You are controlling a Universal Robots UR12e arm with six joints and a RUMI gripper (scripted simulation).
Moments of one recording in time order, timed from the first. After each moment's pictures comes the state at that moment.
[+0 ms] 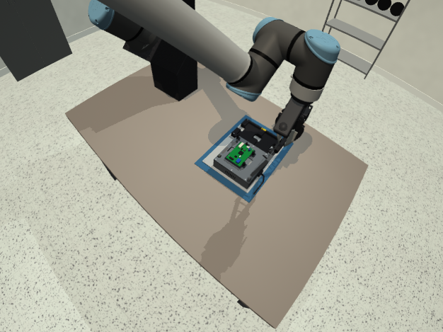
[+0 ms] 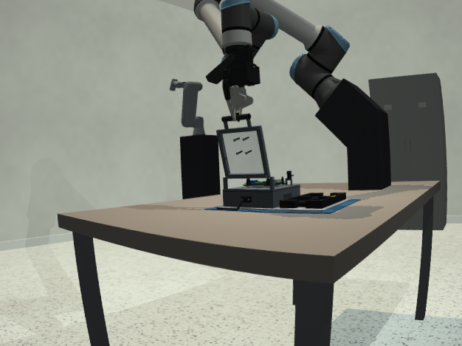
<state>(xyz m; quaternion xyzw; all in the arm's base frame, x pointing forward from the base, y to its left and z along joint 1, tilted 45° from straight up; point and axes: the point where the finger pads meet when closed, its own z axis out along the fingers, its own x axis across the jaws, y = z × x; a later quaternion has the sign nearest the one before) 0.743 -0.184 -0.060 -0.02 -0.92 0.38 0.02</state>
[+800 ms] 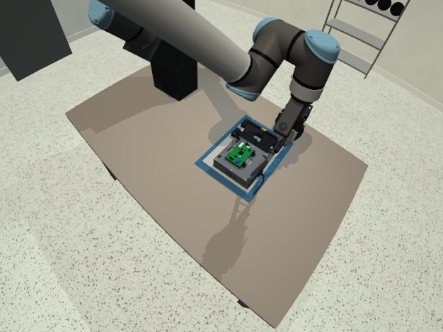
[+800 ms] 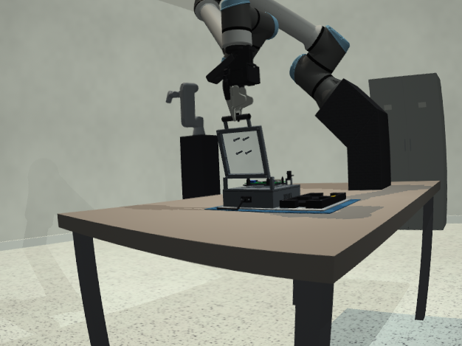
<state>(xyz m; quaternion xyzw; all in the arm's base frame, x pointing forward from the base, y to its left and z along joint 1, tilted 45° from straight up) 0.743 -0.184 -0.060 -0.02 -0.92 0.38 0.02</state>
